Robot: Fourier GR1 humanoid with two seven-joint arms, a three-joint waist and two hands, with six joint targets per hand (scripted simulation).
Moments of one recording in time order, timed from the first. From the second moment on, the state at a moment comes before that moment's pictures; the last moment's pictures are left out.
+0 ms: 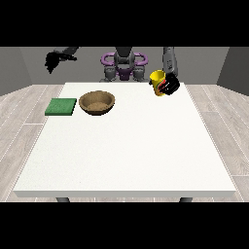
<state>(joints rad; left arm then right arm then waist) -0.49 0.25 0.06 -0.67 -0.32 0.43 -0.61 -0.16 -0.31 -0.30 -1.29 -0.21 0.34 -0.20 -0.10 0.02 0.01</state>
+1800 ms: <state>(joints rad) -1.01 0.09 -0.70 -0.55 -1.46 0.23 0.38 -0.23 -0.39 -0.34 -1.01 -0.23 0.47 -0.29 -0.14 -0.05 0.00</state>
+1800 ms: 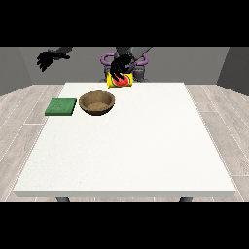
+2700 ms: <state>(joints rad) -0.95 0.07 -0.48 -0.68 -1.36 0.27 0.39 -0.19 -0.40 -0.37 -0.98 -0.25 0.44 -0.26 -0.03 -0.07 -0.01</state>
